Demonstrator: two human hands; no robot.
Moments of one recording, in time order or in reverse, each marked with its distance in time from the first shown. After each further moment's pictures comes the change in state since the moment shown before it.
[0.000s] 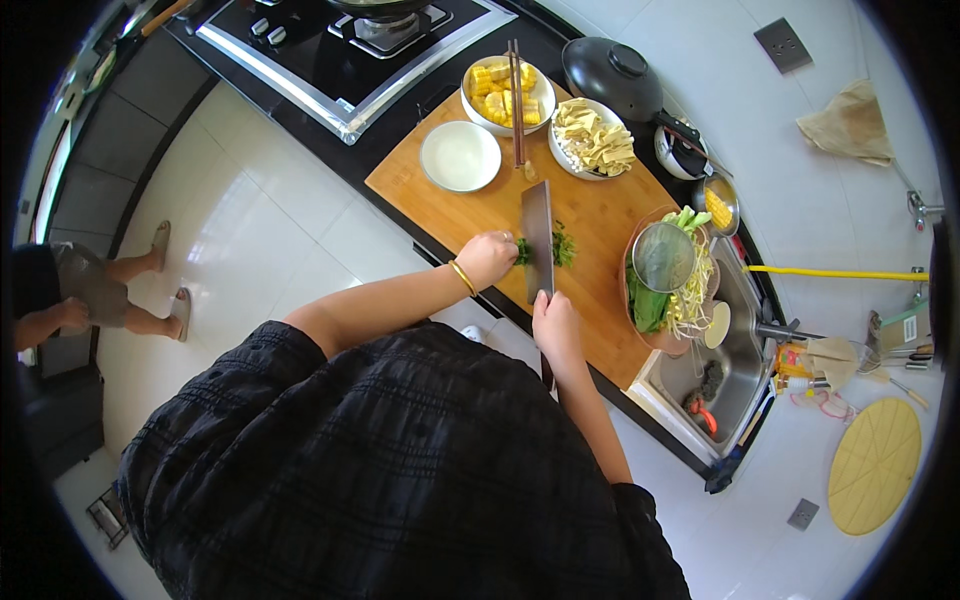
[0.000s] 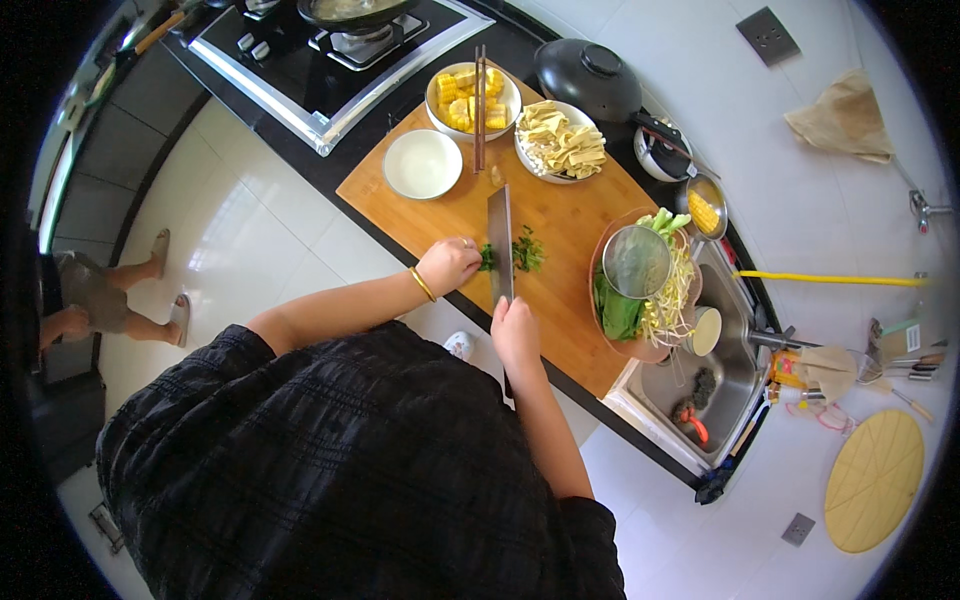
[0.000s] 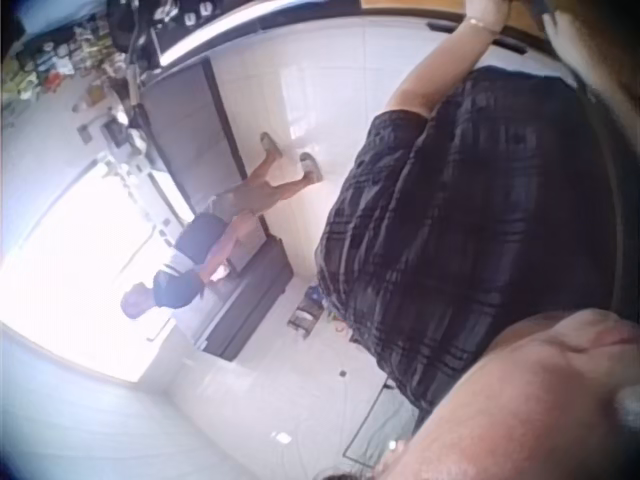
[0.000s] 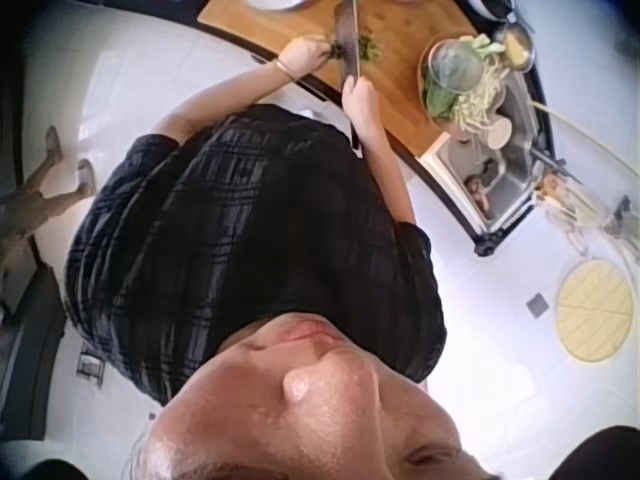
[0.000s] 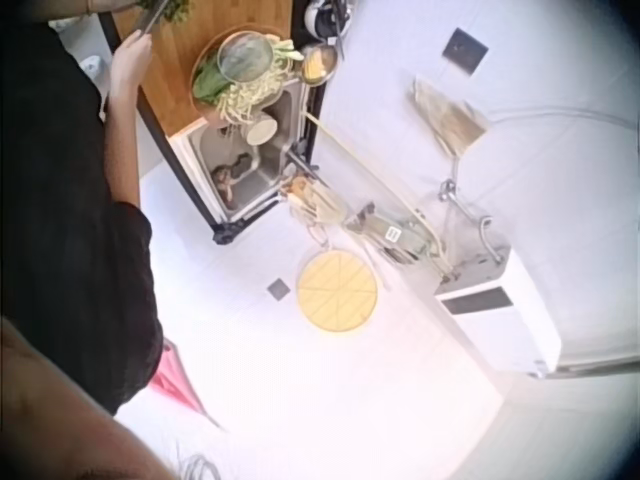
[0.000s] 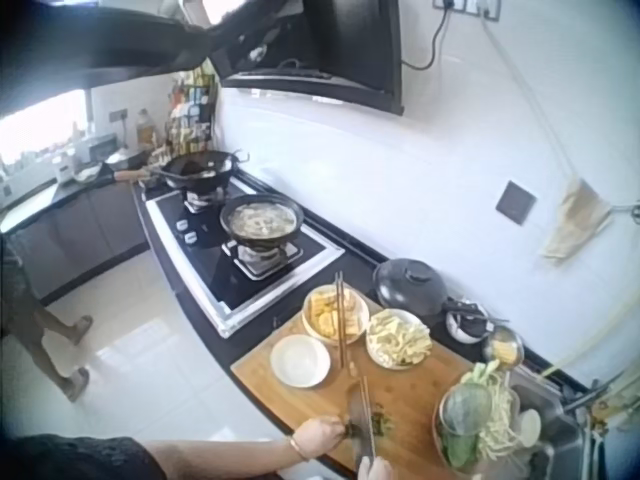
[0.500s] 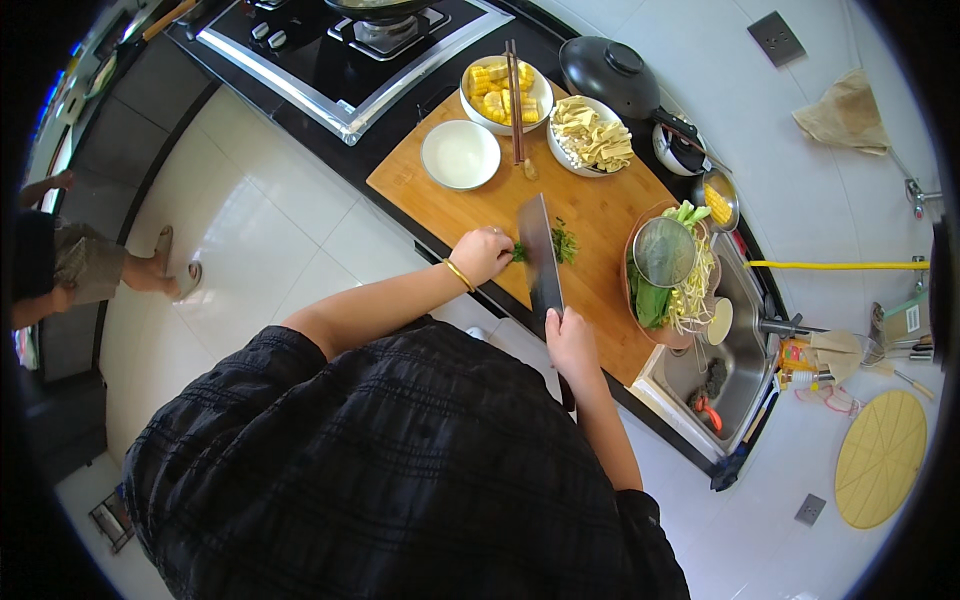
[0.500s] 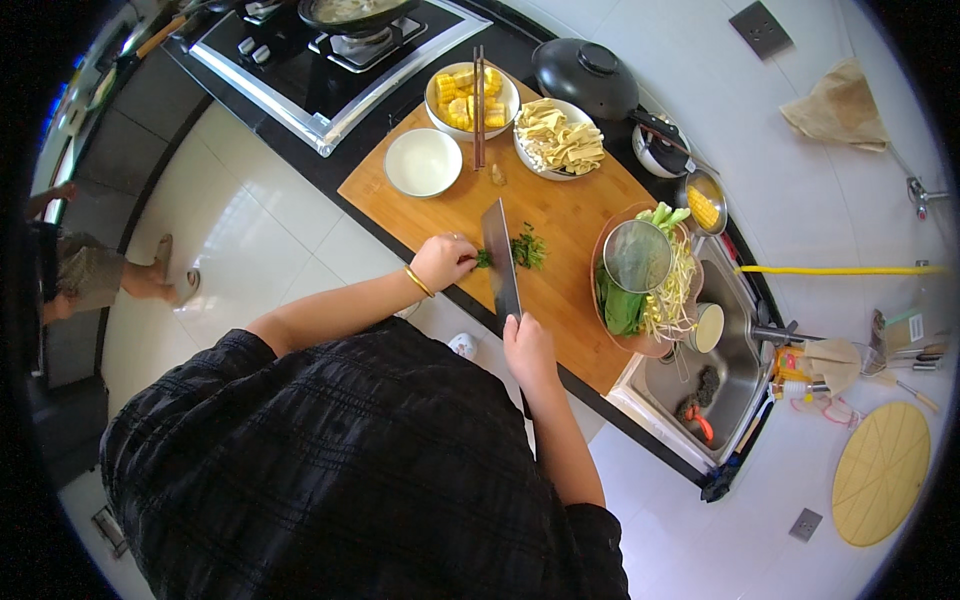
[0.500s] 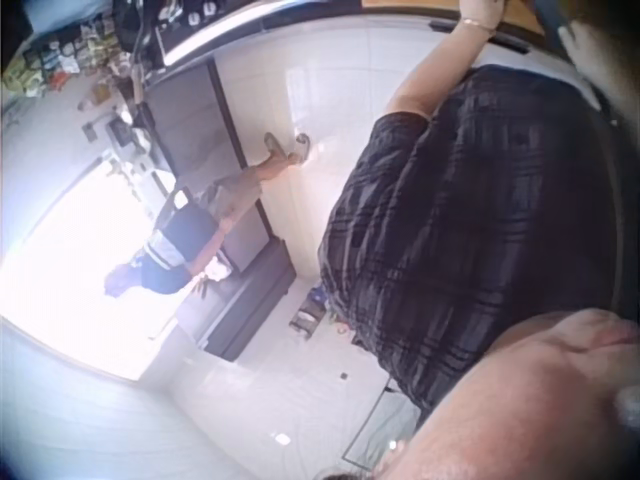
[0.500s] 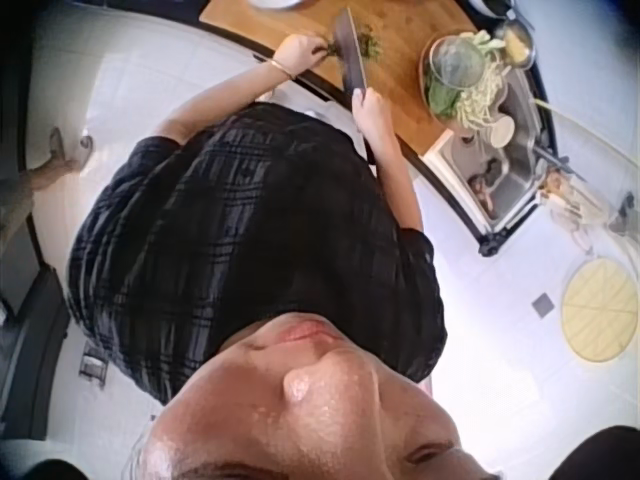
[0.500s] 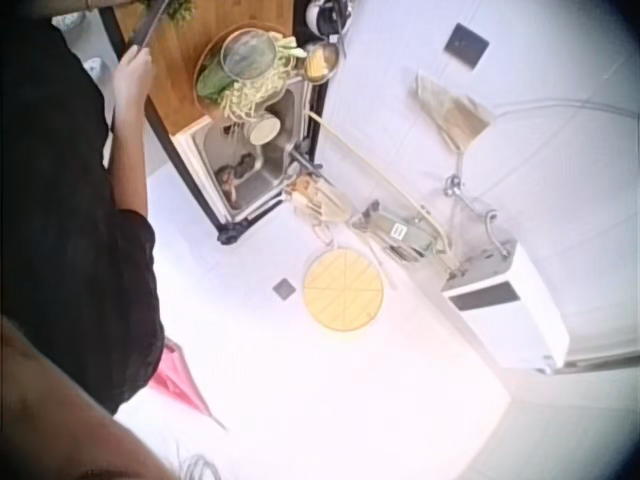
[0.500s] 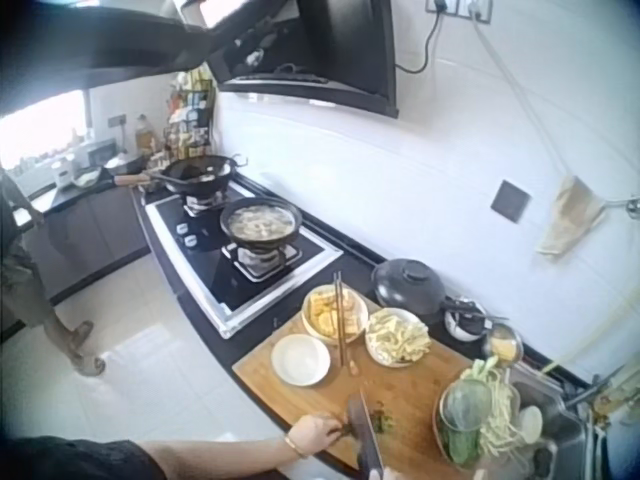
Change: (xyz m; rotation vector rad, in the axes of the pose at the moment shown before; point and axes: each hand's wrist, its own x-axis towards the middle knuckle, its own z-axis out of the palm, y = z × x) left_hand -0.004 -0.001 -0.008 -0.057 0.054 -0.104; right_hand -0.026 0.009 -0.023 0.024 -0.112 -0.018
